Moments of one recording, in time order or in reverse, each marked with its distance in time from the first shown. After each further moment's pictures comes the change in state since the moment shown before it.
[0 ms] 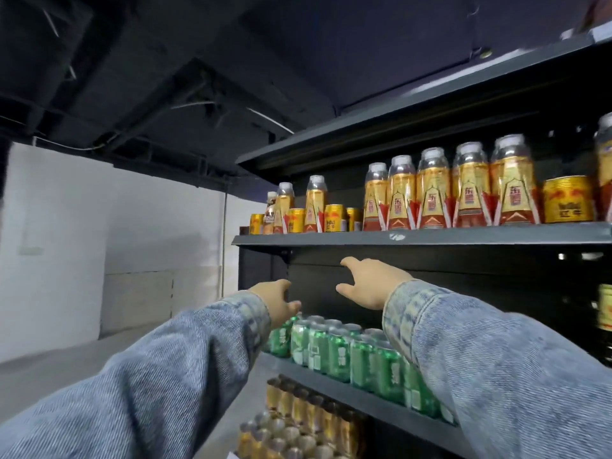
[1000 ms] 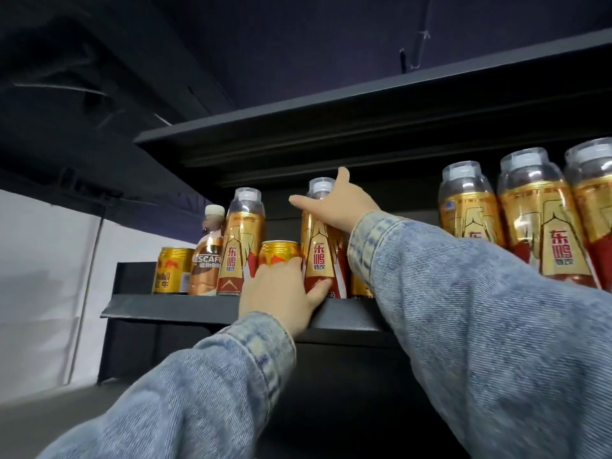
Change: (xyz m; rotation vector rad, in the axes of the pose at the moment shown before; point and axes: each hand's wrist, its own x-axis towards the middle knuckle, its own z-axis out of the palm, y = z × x) left_hand 0.375 -0.047 0.013 -0.215 0.519 0.384; right_hand 0.405 -0.011 -0.028 0.228 0.612 0.324
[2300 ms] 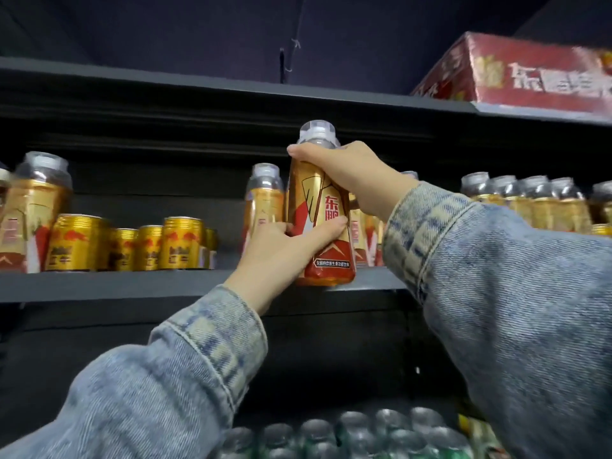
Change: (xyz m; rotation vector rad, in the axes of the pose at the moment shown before) left_hand -0.066 0.199 -0.041 -1.335 -0.425 0.081; right_hand -0.128 0.081 -0.214 0.351 0.211 0.203
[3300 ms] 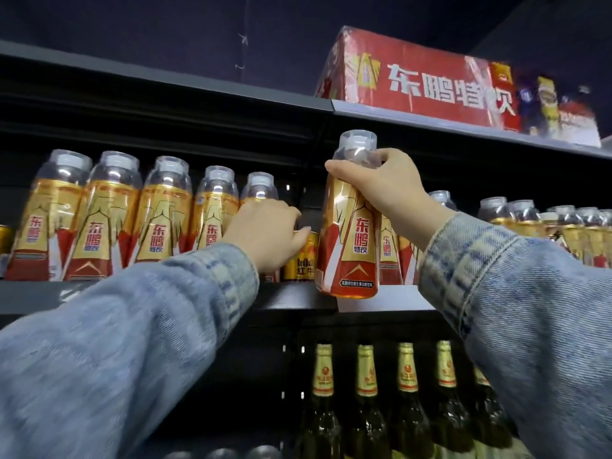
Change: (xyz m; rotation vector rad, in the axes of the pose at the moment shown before) left_hand 0.108 0.046 0.240 1.261 0.152 0.480; right_hand 0.044 0.117 -0.269 -0.112 0.210 -0.161
